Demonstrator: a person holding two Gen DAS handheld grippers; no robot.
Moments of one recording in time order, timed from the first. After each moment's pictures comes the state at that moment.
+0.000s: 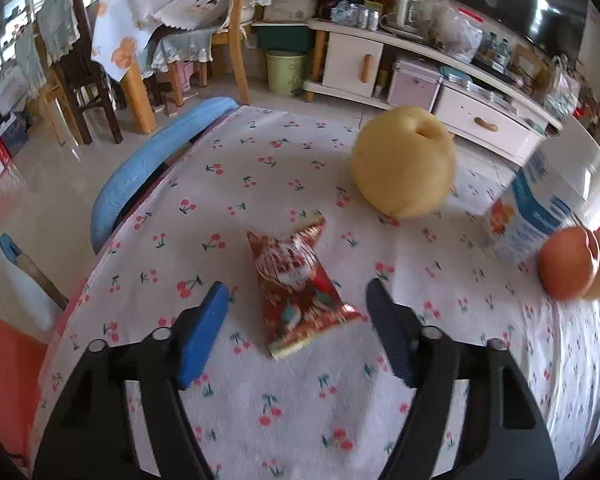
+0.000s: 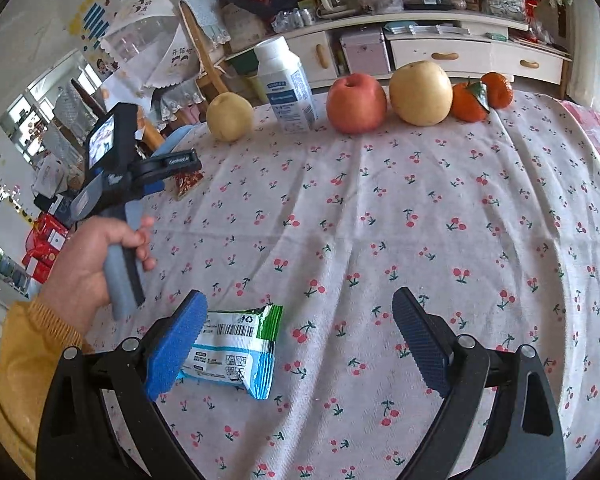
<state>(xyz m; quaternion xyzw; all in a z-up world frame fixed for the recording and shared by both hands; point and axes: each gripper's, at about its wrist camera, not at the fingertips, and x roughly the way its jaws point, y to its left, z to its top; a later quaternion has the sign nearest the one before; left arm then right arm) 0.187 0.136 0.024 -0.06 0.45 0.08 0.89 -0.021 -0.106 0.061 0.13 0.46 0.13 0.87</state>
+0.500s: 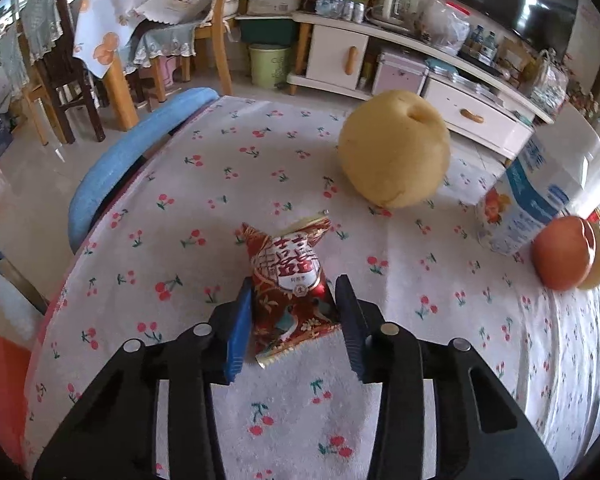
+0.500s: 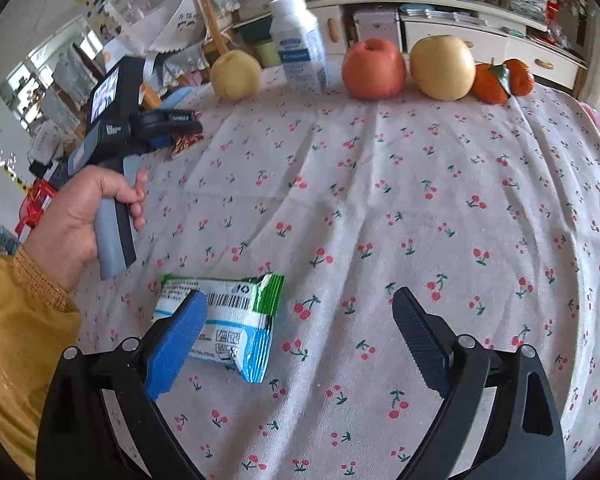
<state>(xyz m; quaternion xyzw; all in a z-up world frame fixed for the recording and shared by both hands) 0.188 0.134 0.014 -0.05 0.46 0.05 0.88 -0.017 -0.086 0.042 0.09 0.50 0.15 0.85</state>
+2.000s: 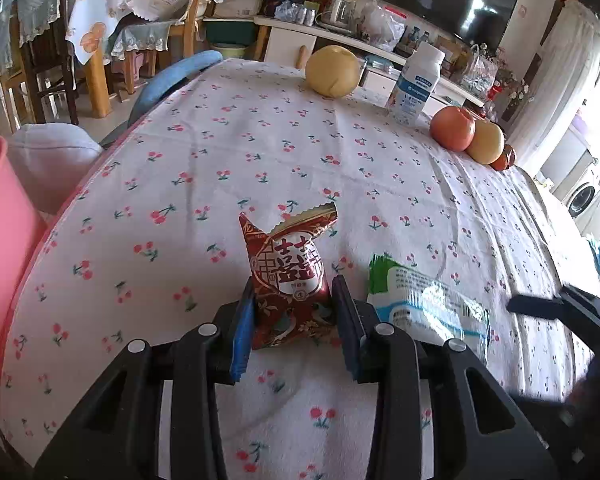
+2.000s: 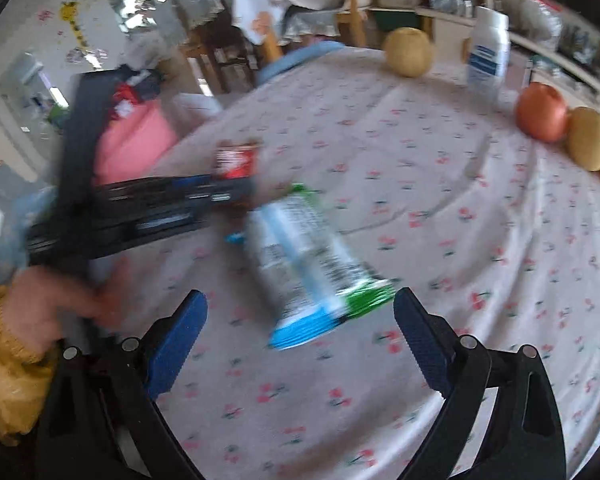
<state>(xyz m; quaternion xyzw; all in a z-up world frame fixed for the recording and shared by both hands) -0.026 0.169 0.012 -0.08 0.44 -0.06 0.89 -0.039 0.008 0.030 -0.06 0.47 0.29 0.83</state>
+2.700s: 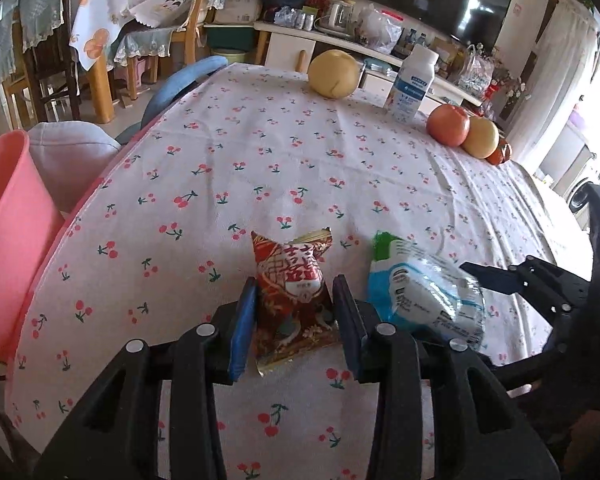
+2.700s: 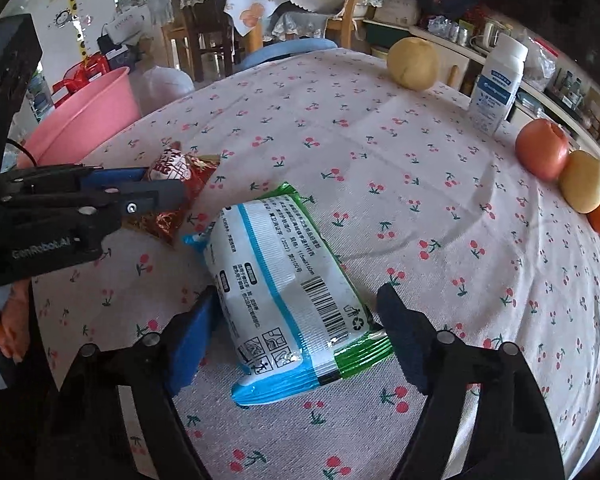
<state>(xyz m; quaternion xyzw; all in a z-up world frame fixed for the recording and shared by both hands) -0.046 0.180 0.012 -0.07 0.43 -0.06 0.90 -0.041 0.046 0.006 -0.13 0.44 0.26 0.85</state>
